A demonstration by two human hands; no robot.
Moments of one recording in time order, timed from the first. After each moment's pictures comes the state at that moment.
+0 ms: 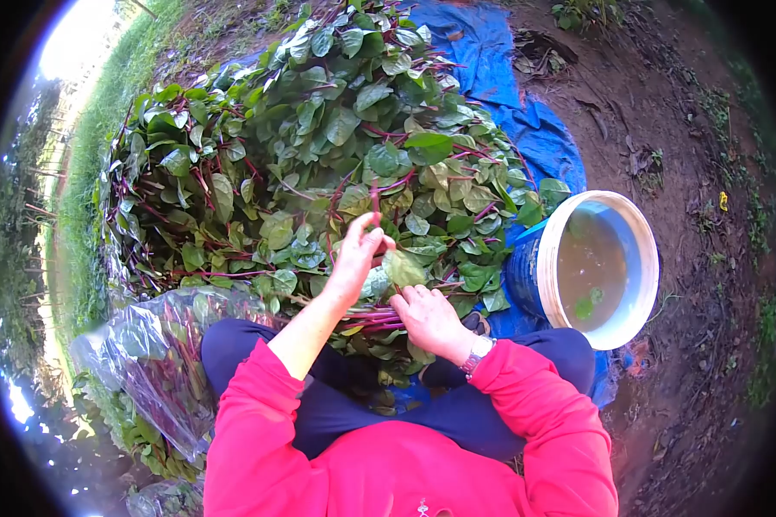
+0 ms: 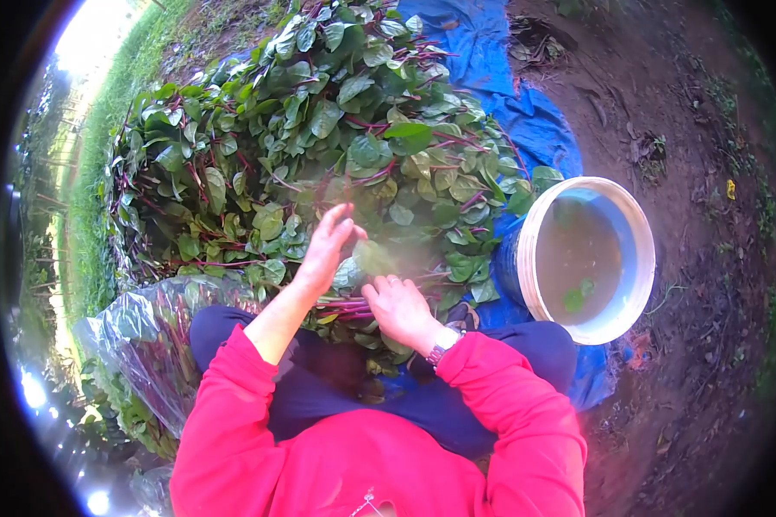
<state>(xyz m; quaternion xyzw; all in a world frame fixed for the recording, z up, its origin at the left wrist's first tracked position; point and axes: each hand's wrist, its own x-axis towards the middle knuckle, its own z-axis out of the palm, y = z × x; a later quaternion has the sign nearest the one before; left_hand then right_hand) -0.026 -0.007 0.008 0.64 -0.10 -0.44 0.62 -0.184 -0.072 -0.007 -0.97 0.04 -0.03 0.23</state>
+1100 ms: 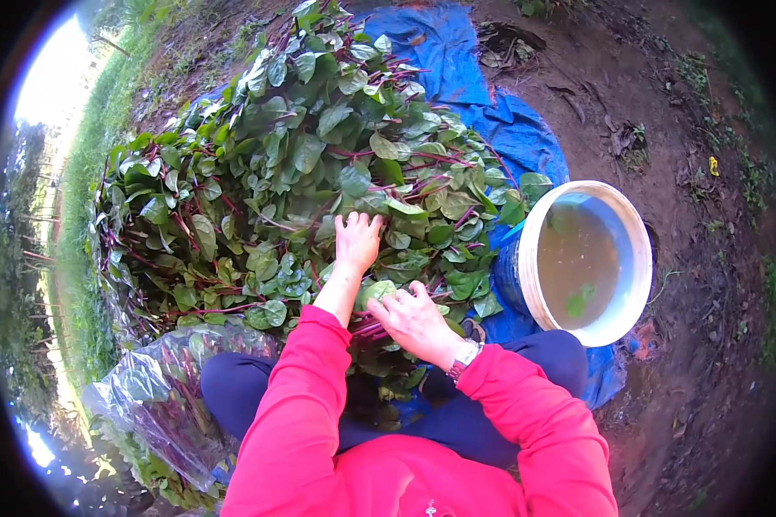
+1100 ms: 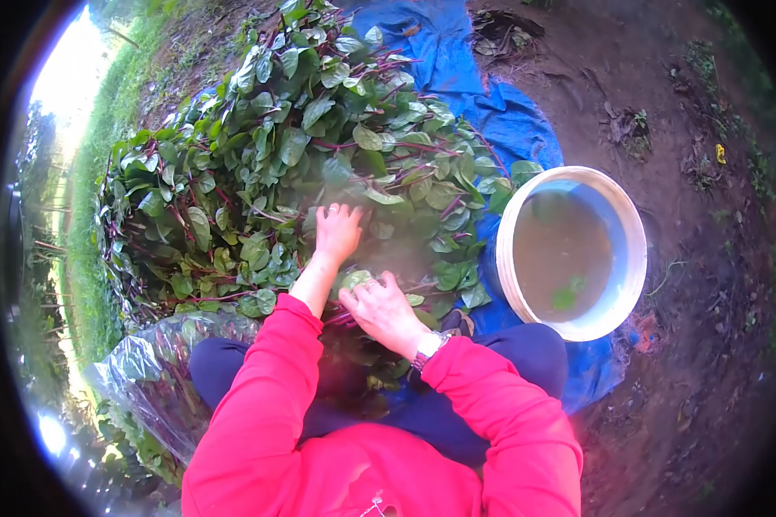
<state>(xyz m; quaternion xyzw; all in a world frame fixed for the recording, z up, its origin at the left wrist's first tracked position) 0.014 -0.076 -0.090 0.84 -0.54 0.00 -0.02 -0.175 -0.091 -0.002 -0.98 0.03 -0.11 0.16</state>
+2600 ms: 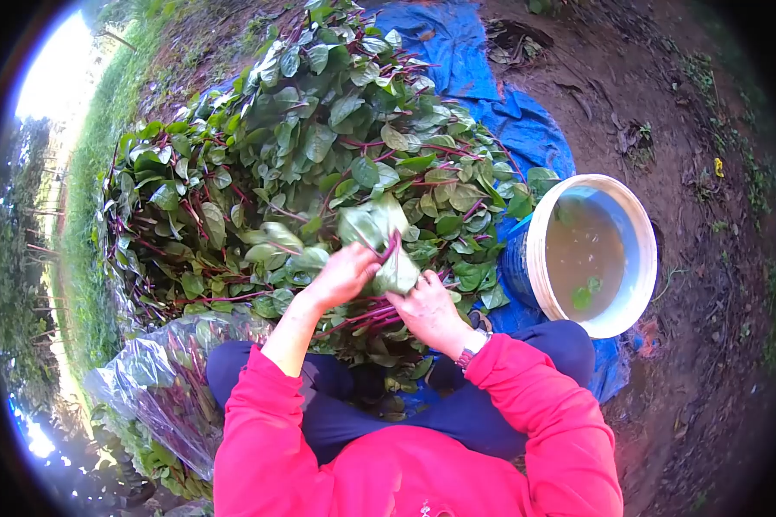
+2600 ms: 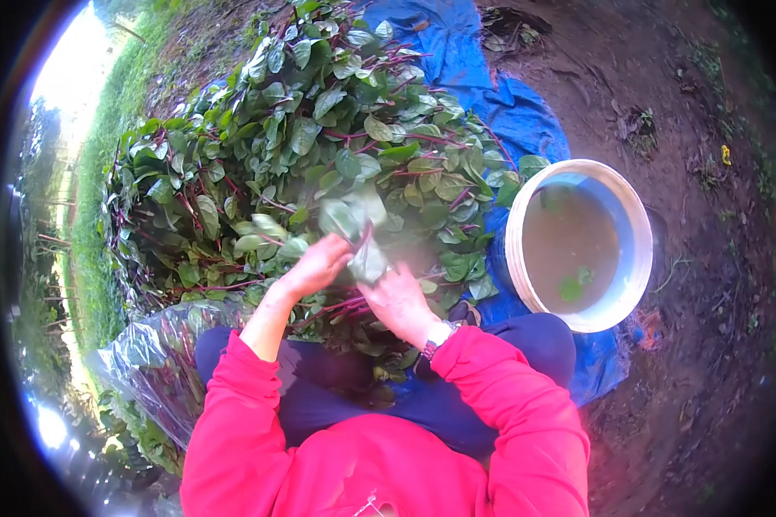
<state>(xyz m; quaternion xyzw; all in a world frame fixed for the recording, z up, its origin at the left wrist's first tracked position) 0.005 0.000 -0.012 0.75 -0.59 -0.26 0.18 -0.177 -0.090 -0.010 -0.98 0.05 -0.10 0.16</state>
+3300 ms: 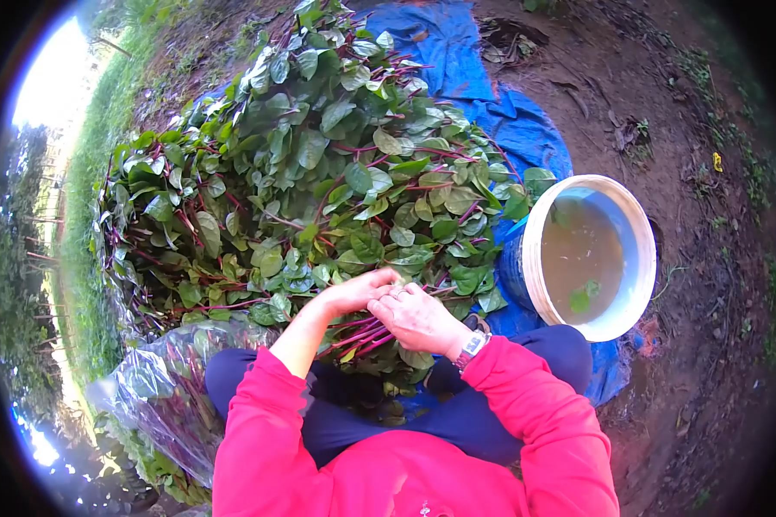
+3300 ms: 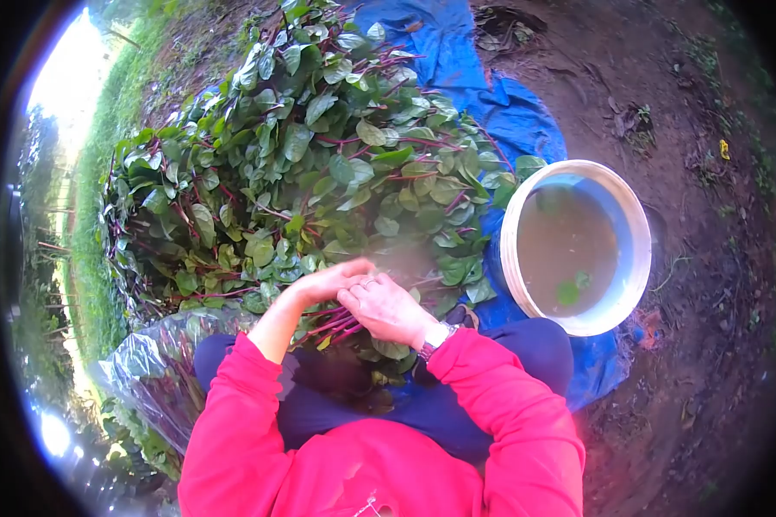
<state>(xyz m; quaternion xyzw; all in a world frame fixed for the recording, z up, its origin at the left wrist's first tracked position) -0.013 -0.022 -0.009 0.61 -0.33 -0.67 0.25 -0.173 -0.098 0.004 -0.96 -0.05 -0.11 0.26</state>
